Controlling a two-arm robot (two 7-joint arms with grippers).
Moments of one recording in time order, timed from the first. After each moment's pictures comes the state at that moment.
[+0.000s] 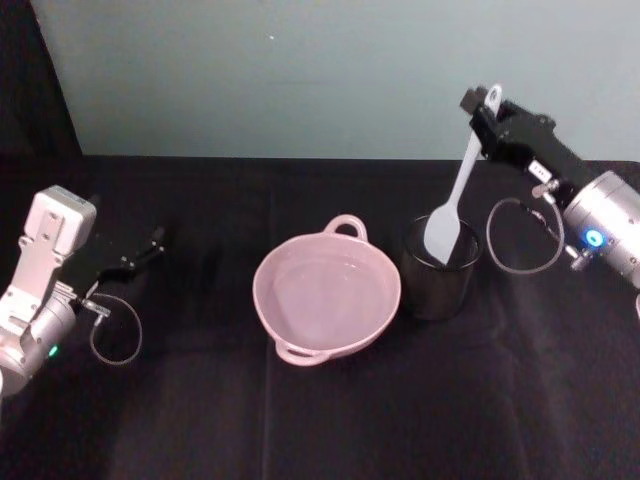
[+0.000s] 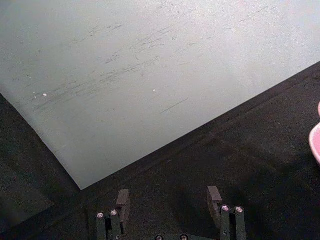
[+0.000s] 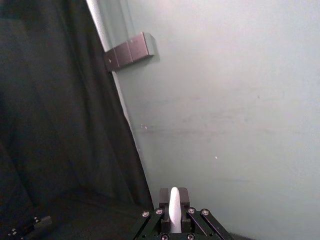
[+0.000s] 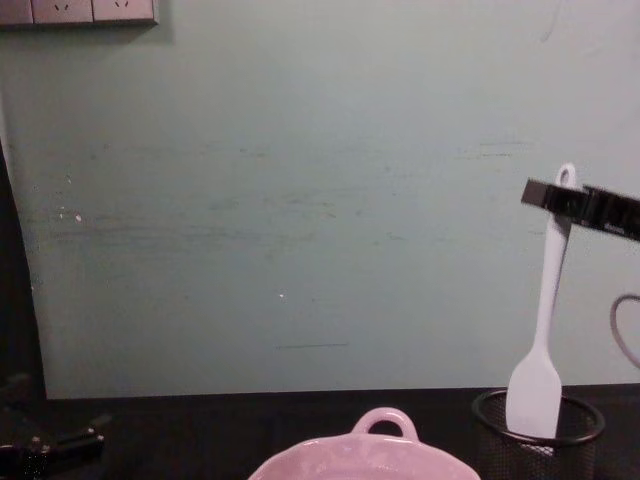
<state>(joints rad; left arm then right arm) -0.20 0.60 0.45 -1.41 -0.25 -0.12 0.03 0.37 0.45 -0.29 -1.43 0.74 -0.01 0.44</state>
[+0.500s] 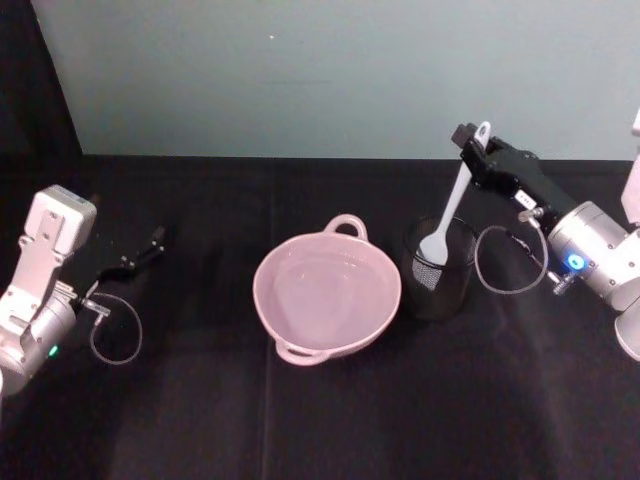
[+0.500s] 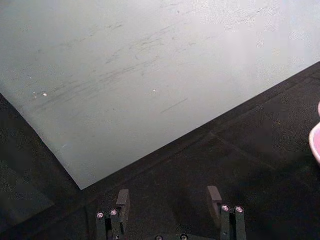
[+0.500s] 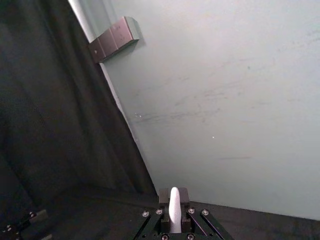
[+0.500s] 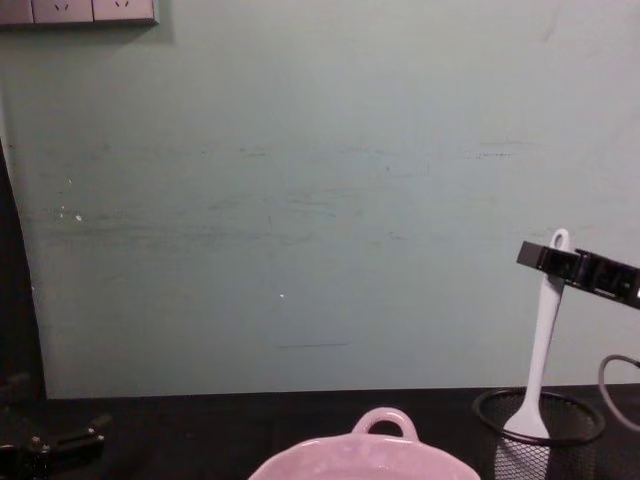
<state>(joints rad) -0.20 0.60 0.45 -1.41 -0.25 -0.12 0.03 0.38 0.39 -0.30 -1.28 0.77 -0.02 0.49</state>
